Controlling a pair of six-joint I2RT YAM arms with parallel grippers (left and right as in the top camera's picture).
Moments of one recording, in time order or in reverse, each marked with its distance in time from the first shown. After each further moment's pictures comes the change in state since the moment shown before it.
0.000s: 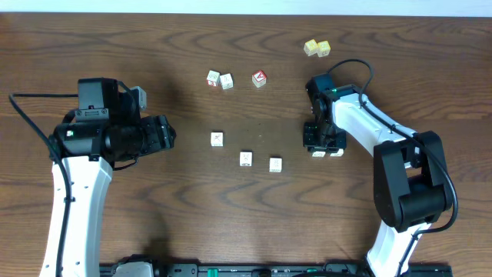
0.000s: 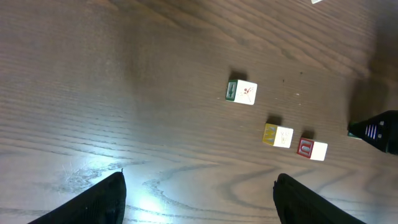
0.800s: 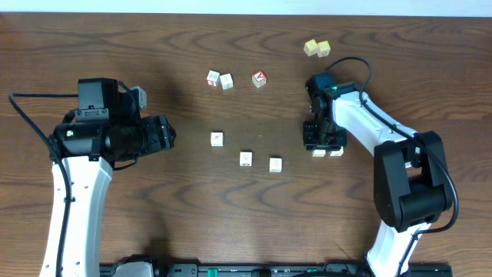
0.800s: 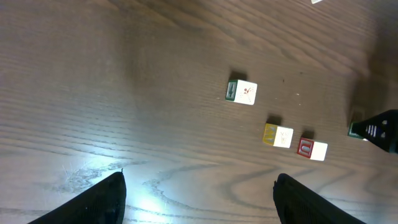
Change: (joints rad) left arm 0.000 0.000 0.000 0.000 0.000 0.000; right arm 0.000 0.000 0.047 -0.047 0.001 -0.049
